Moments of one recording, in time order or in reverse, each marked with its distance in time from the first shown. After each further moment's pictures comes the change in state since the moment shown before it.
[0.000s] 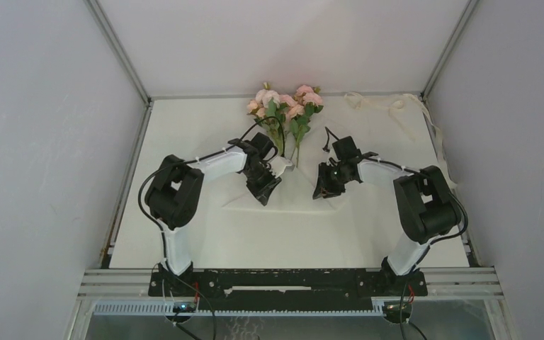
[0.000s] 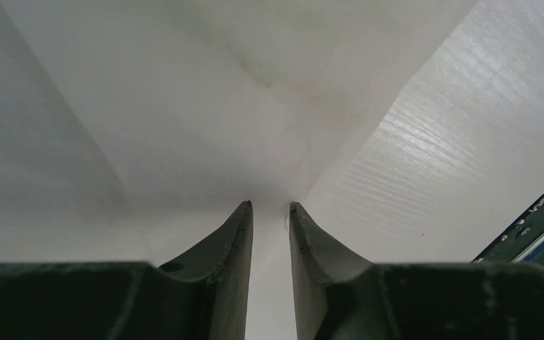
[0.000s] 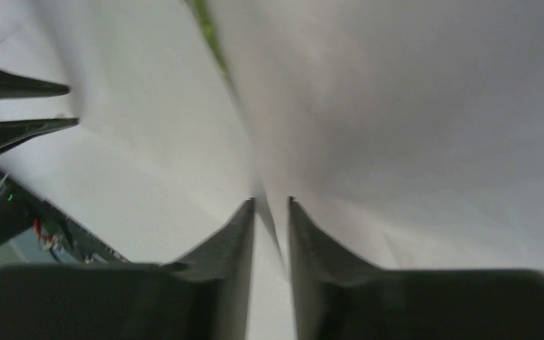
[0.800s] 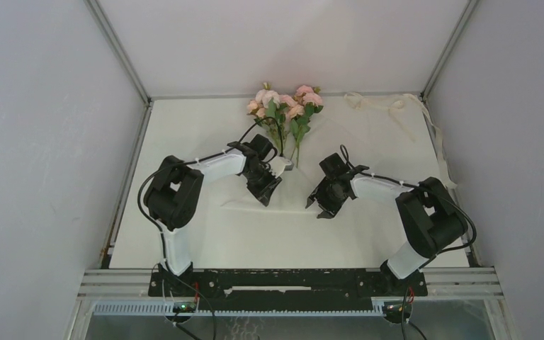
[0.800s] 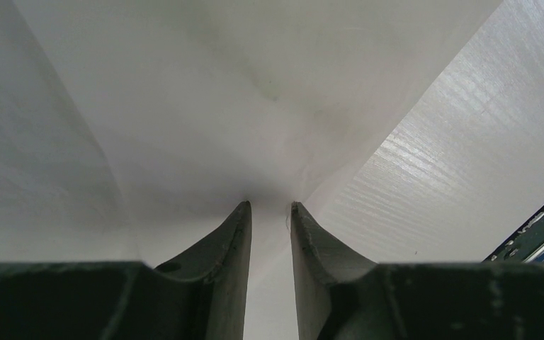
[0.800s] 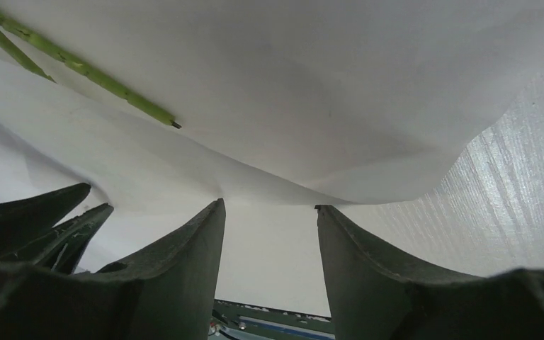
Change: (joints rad) left arm 0.005 0.003 -0.041 0.076 0.005 -0.076; right arm 0.174 -0.113 -0.115 -0.121 0.319 0.827
